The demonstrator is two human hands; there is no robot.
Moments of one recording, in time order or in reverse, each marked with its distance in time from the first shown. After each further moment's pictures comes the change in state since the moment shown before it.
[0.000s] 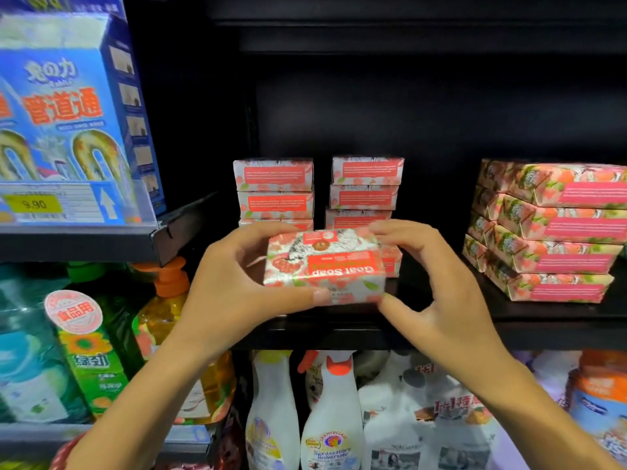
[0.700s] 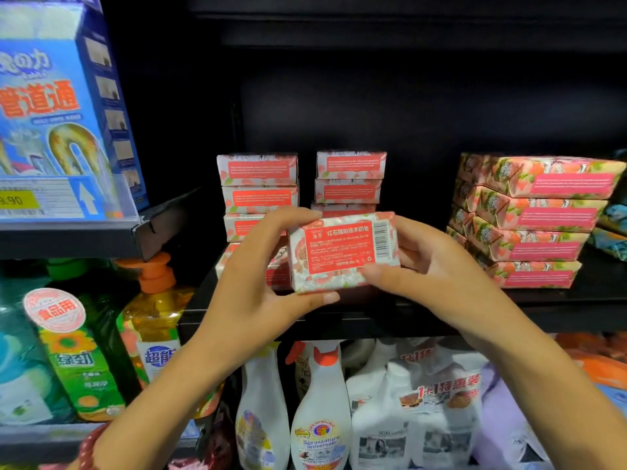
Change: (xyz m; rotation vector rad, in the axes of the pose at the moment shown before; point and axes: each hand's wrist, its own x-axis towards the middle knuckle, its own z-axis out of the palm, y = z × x) left_hand -0.004 0.005 0.026 0.132 -0.081 0.317; right_hand 0.014 -0.010 -0.026 0.451 -0.256 0.415
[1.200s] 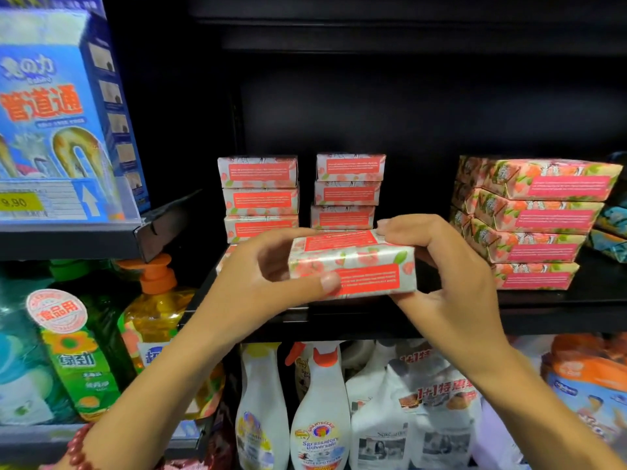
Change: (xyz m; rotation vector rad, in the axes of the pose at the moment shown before) left_hand 0.007 0.003 -0.006 -0.369 -0.127 -0.338; right_hand -0.012 0.011 0.010 -0.590 0.388 -0.497
